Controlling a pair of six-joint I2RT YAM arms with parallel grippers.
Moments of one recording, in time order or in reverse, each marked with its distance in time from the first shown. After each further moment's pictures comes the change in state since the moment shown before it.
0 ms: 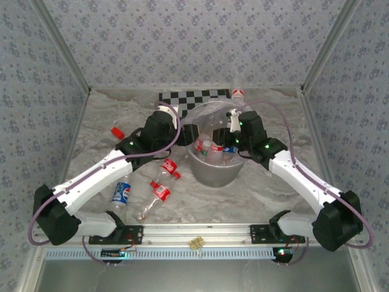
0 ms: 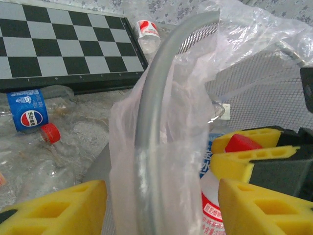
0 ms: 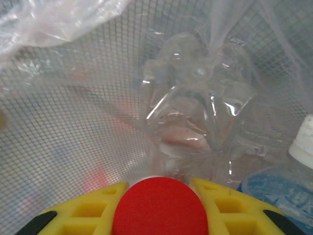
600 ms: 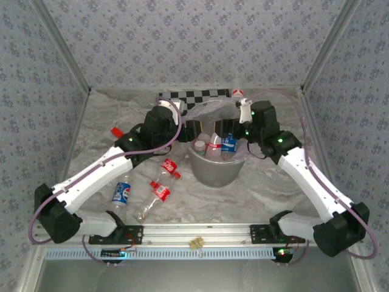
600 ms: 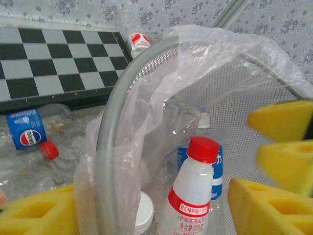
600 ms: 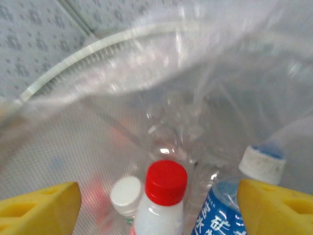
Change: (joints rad) left arm 0.000 0.019 0.083 -0.040 -0.001 0.062; right arm -0.080 -0.057 0.180 -0.186 -0.009 -0.091
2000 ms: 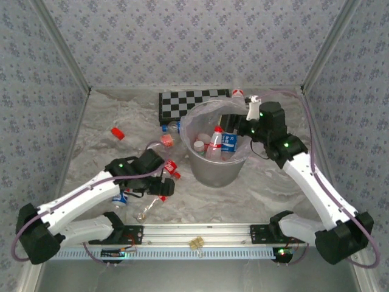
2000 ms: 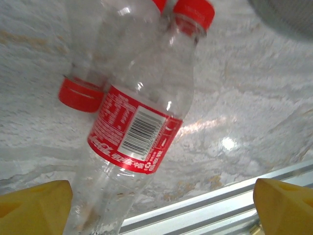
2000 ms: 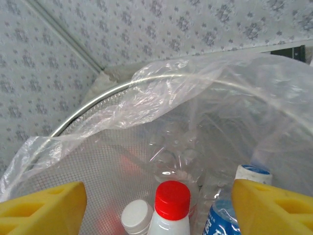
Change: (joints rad) left arm -0.076 -0.232 -0.380 -0.657 0.079 -0.108; right arm -0.047 -0.082 -0.083 0.131 -0.001 0.113
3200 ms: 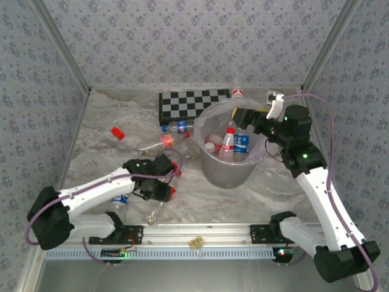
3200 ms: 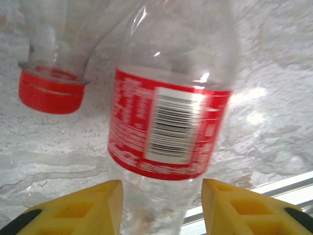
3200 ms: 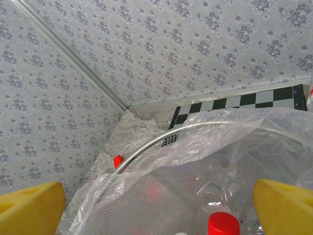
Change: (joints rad) left arm -0.043 0.137 -0.021 0.045 -0.013 0.052; right arm -0.139 -0.136 0.006 0.028 -0.141 0.073
